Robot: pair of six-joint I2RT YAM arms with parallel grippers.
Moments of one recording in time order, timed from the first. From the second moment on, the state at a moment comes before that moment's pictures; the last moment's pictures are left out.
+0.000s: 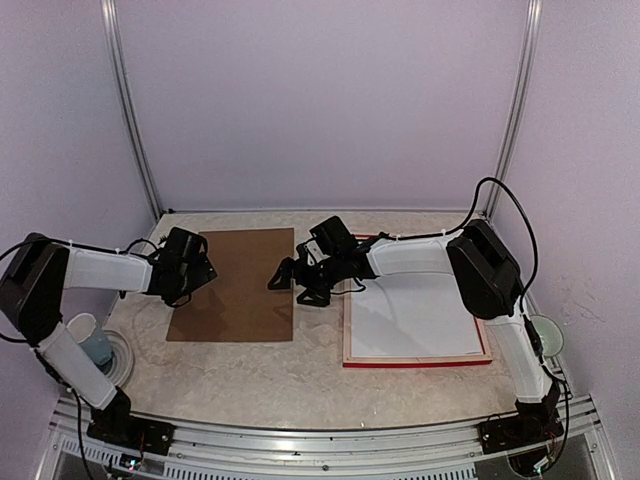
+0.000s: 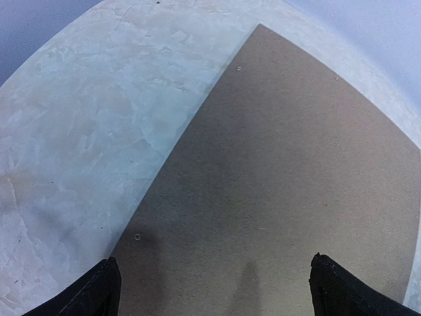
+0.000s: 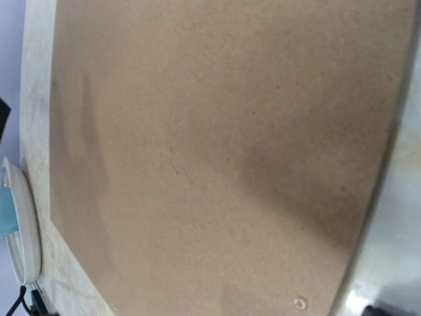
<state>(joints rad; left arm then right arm) -0.39 1.57 0.79 -0.05 -0.49 -0.83 0.82 2.36 1.77 -0.15 -0.48 0.86</state>
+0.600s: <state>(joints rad) -0.24 1.65 0.78 -0.05 -0.39 -0.77 0.84 2.36 1.81 -0.20 -0.47 0.84</state>
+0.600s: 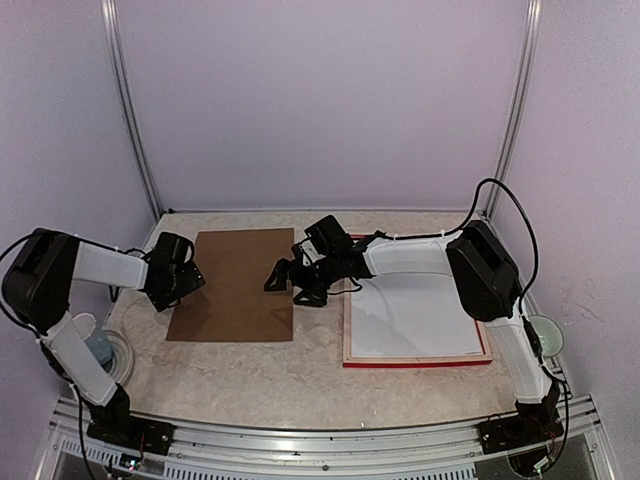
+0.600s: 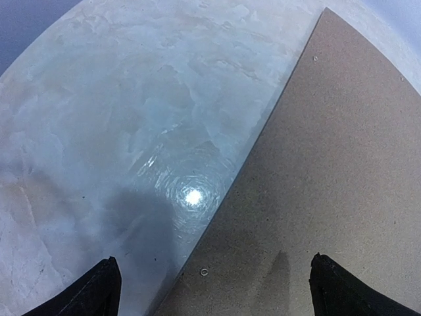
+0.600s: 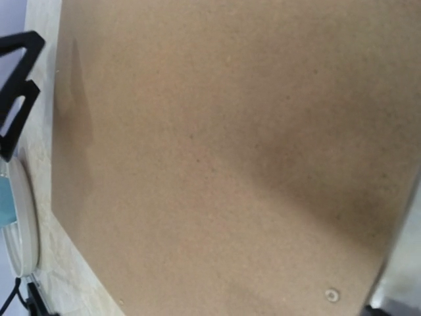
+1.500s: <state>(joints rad) -0.24 1.67 0.69 0.16 -0.27 -0.76 0.84 2.40 1.86 -0.24 -0.47 0.88</state>
